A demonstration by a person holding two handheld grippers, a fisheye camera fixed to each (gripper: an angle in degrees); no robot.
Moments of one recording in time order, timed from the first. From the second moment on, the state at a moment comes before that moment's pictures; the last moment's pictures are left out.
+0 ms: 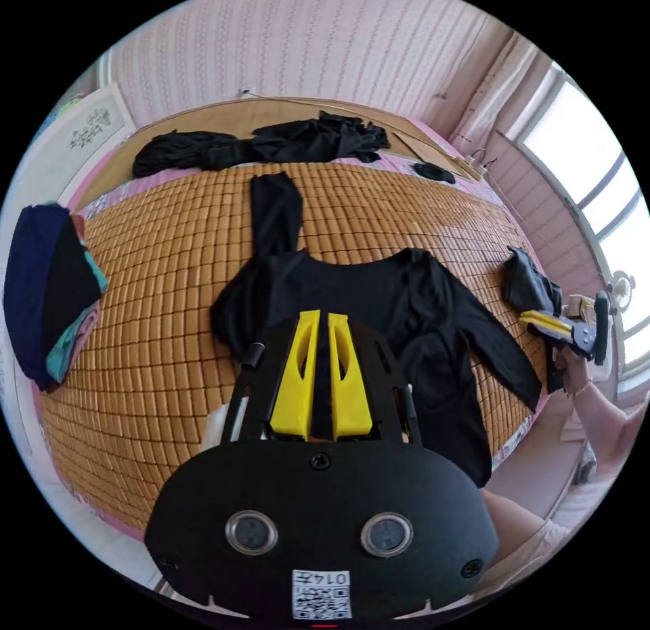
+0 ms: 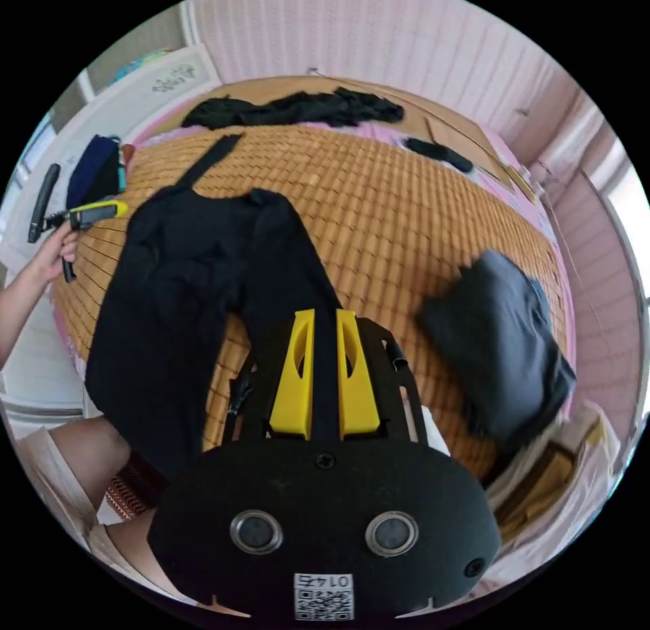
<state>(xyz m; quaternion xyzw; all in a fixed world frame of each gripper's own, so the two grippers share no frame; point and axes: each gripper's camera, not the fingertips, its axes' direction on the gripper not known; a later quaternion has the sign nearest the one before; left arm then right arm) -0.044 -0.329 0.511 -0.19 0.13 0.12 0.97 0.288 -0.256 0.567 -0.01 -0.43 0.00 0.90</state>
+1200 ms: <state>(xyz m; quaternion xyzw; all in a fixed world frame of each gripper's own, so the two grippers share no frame) -0.337 -0.191 0.410 -0.12 0.15 -0.02 0.98 -0.073 -0.440 0.588 0.13 -0.61 -0.38 0.69</state>
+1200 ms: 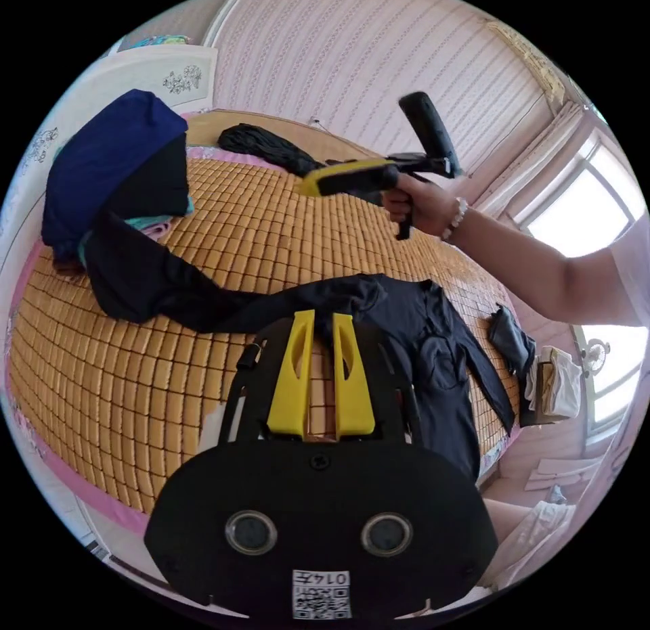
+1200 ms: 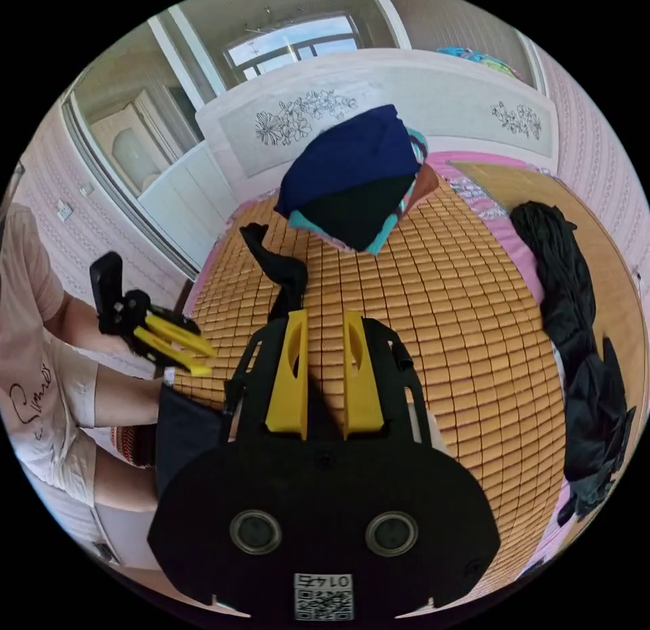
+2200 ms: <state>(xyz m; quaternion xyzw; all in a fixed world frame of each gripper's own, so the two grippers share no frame) -0.669 -0.105 0.341 -0.25 0.23 -0.27 0.90 -0.127 -0.387 0.789 0.02 -0.57 -0.28 0.77</state>
